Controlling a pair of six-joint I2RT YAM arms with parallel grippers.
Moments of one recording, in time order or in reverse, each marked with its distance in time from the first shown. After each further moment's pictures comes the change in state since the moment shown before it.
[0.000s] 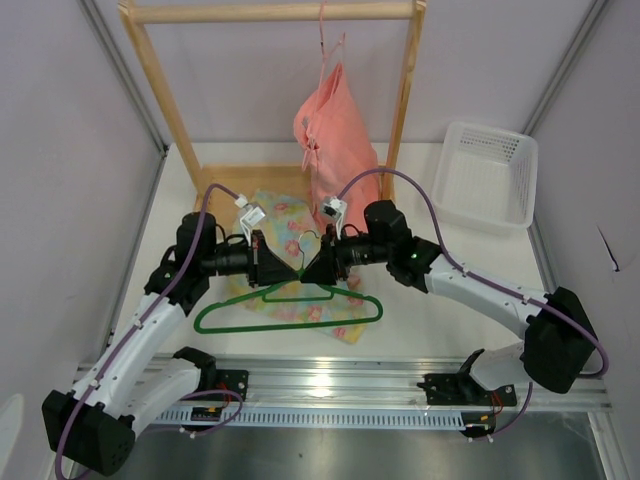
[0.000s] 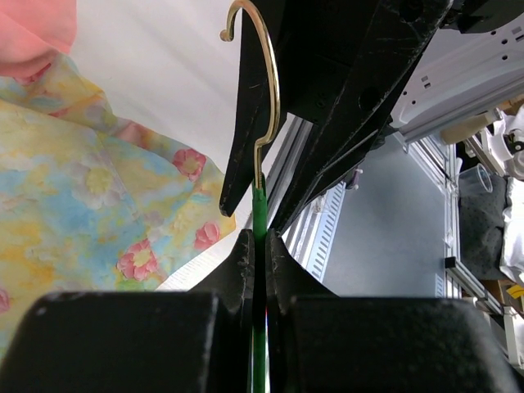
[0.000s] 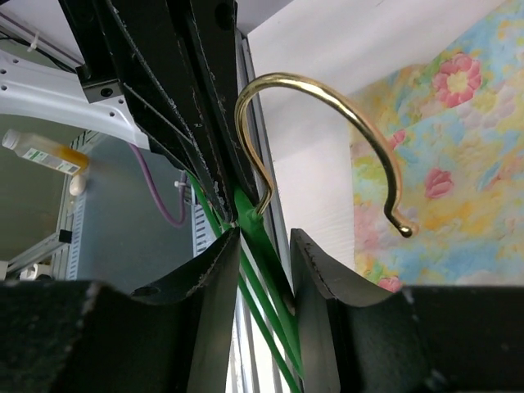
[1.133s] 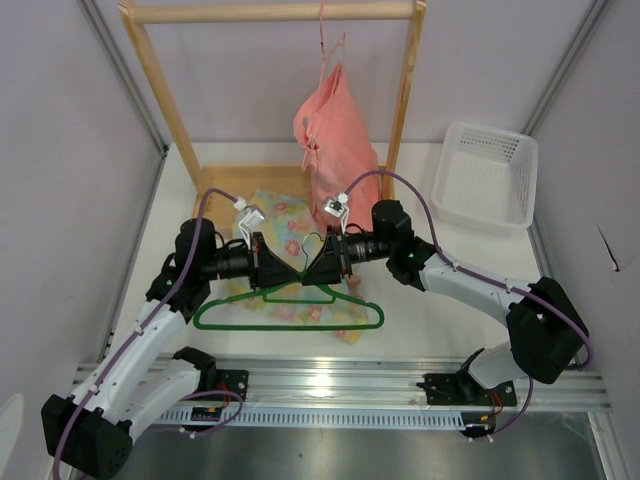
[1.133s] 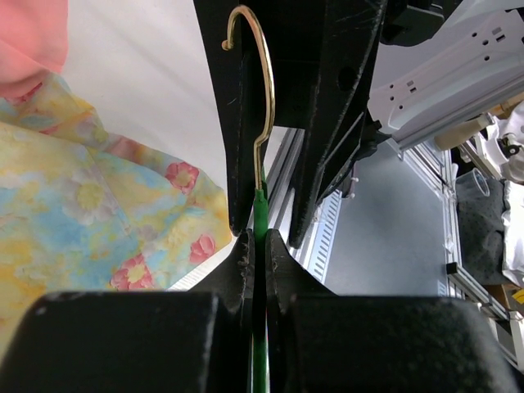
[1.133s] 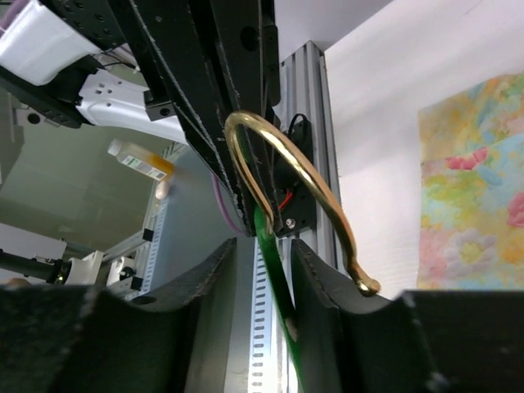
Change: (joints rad) left arm -0.016 -0.039 -0.065 0.123 -0.011 -0.062; right arm -0.061 0.068 -0.079 0.297 -0.248 0.243
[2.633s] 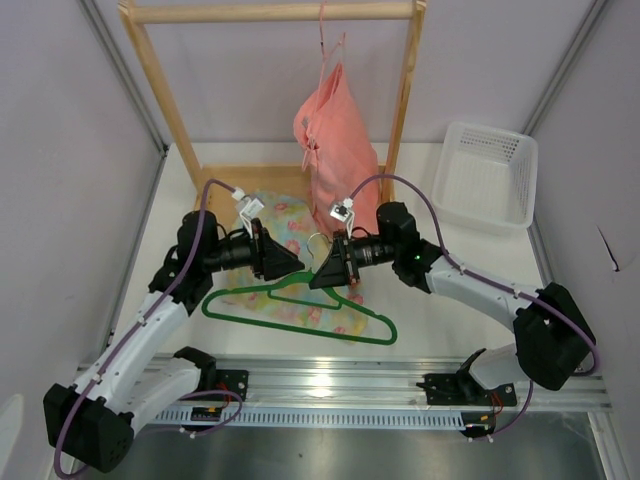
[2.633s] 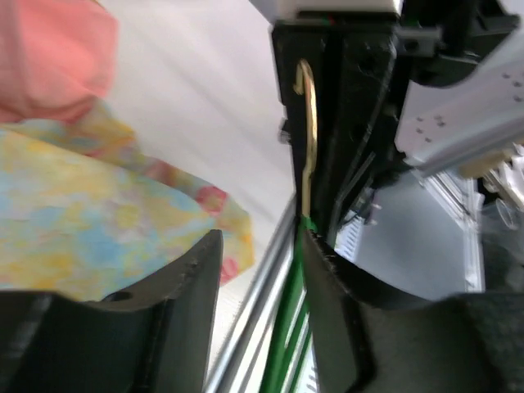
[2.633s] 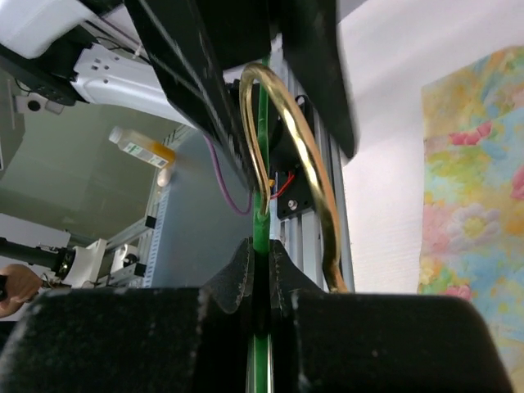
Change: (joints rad) left arm -0.008 0.052 0.028 0.055 -0.067 -0.018; right arm -0.027 -0.039 -0.033 -0.058 -0.037 -0.042
